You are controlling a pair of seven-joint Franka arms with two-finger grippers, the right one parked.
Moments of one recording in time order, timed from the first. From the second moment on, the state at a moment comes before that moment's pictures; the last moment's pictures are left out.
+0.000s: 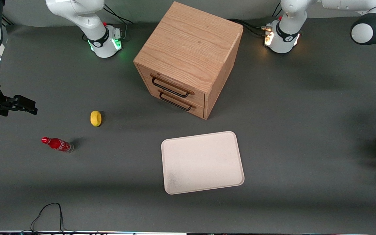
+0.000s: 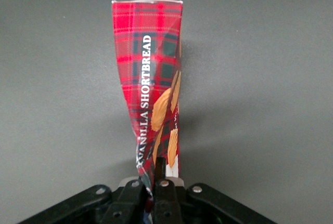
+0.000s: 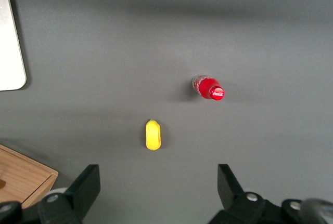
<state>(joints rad) 0.55 1.00 -0.01 -1.02 -0.08 2.10 0.87</state>
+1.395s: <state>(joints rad) 0.44 0.30 -0.01 -1.32 -0.05 1.52 0.69</state>
